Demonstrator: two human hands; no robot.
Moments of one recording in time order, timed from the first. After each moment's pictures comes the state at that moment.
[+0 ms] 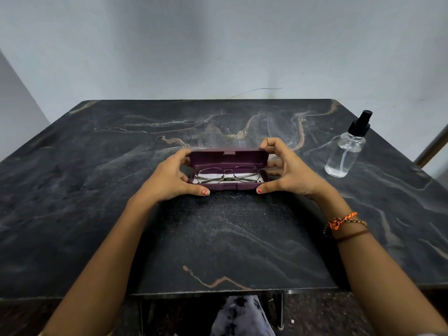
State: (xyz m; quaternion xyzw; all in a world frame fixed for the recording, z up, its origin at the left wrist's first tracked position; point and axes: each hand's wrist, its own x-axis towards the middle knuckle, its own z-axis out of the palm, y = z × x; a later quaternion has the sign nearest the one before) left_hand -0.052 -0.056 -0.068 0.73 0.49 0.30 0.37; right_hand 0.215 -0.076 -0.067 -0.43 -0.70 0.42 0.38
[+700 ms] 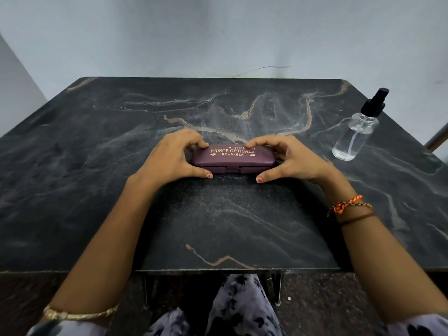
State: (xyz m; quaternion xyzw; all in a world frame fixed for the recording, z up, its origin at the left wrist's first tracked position) left_hand -0.051 -0.061 -0.069 0.83 0.43 0.31 0.15; right_hand 0.210 -0.080 -0.065 -0.45 -0.75 0.38 0.29
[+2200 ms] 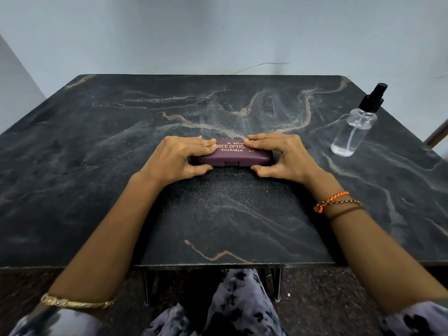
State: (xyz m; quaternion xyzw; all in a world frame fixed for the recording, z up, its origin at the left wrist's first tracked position) left_hand -0.047 -0.068 -0.074 0.90 0.30 0.32 0.00; right_hand 0.204 -0.081 -0.078 -0.44 -0.84 0.07 0.30
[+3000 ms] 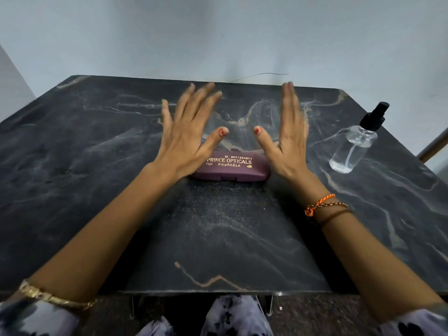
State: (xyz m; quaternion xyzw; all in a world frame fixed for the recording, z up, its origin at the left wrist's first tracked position) left_hand -0.009 -0.050 -0.047 0.81 0.44 0.38 -0.04; right_hand 0.183 -0.058 -0.063 -0.54 -0.69 0.01 0.48
